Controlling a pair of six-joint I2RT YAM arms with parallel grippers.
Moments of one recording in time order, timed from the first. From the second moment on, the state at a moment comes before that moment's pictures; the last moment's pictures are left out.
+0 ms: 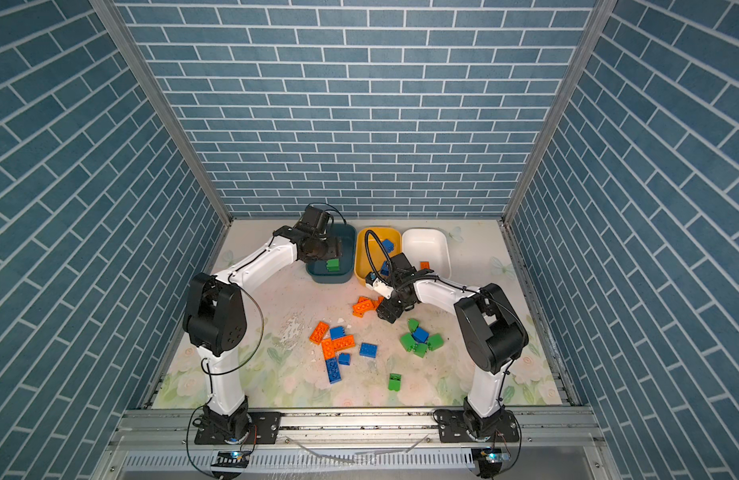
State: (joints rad) left arm -0.42 1.97 1.67 -0.66 -0.06 -0.47; right arm 0.58 1.81 1.13 -0.50 -0.23 -0.46
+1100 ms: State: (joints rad) left arm -0.42 1.89 1.56 -0.69 -0.07 -0.49; right arm 0.50 2.00 1.42 -0.83 -0.26 -0.73
